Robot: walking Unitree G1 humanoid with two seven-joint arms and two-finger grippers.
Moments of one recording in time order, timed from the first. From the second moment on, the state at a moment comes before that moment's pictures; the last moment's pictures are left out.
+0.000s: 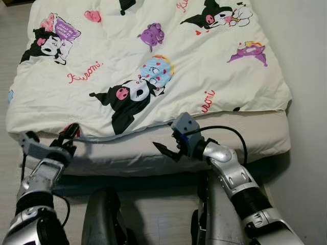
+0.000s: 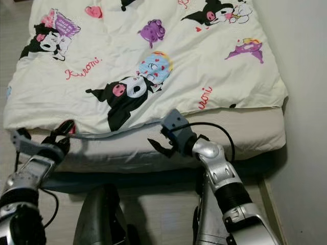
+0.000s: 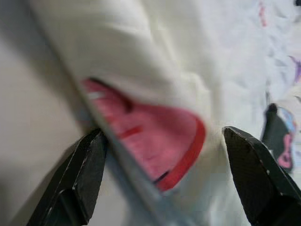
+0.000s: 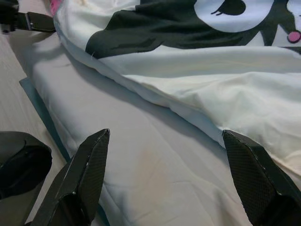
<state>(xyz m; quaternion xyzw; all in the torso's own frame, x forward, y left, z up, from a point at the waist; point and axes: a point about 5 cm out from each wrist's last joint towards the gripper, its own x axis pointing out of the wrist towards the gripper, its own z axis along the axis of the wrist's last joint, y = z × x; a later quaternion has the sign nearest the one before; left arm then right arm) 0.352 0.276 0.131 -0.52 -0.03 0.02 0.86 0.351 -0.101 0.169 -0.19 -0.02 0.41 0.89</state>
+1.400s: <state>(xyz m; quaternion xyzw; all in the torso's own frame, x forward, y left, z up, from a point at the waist) 0.360 0.299 0.143 -0.43 -0.02 0.07 0.90 0.338 -0.109 0.174 -0.21 -0.01 0.40 0.89</state>
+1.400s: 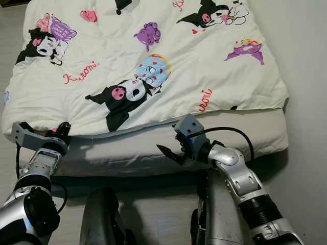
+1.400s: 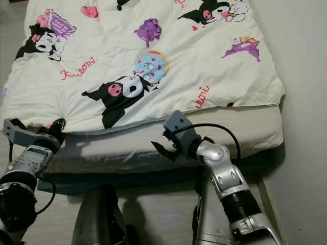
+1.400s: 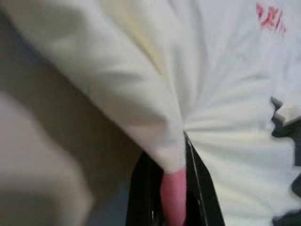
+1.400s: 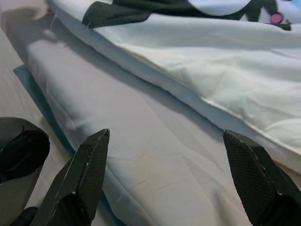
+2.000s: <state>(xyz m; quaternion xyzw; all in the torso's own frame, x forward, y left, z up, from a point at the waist) 0.305 0.346 0.139 -0.25 0.05 0.01 0.97 0.335 -0.109 0.173 -0.20 -0.01 0.39 0.90</state>
